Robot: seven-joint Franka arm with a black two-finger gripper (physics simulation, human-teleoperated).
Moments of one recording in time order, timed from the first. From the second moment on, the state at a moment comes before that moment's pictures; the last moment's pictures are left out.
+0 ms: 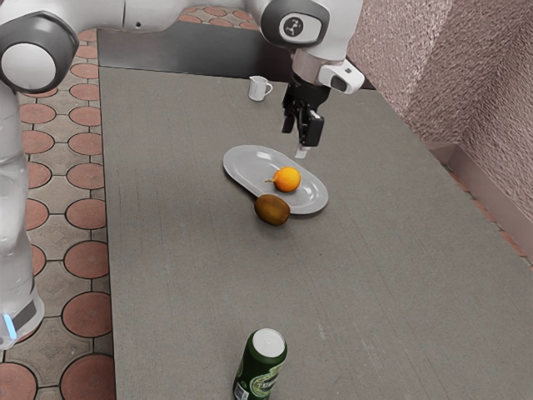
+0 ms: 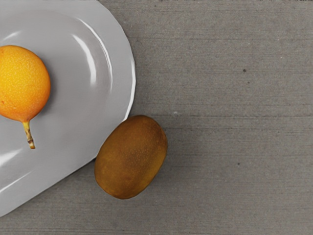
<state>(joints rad) 0.00 0.00 0.00 -1.57 0.00 1.56 0.00</state>
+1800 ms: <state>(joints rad) -0.50 -0.02 0.59 -1.82 0.04 1.90 0.15</state>
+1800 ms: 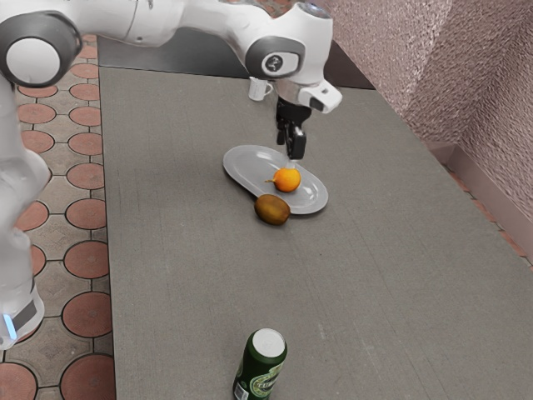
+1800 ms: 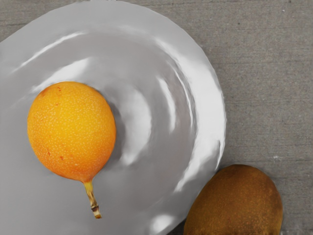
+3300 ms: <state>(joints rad) -1.40 -0.27 1.38 -1.83 0.30 1.78 0.06</state>
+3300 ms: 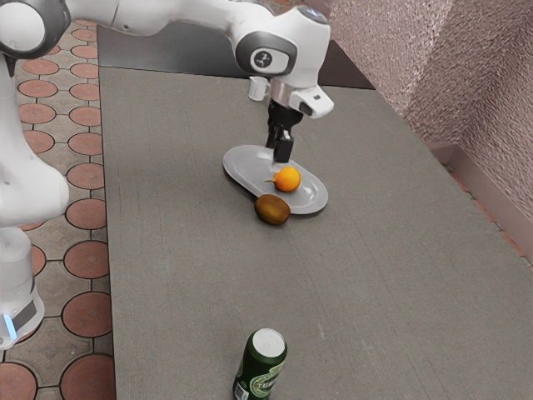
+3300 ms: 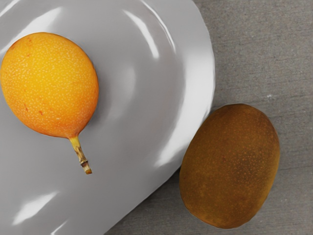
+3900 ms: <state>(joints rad) -1.55 -0.40 1.52 -1.88 0.38 1.88 0.01</state>
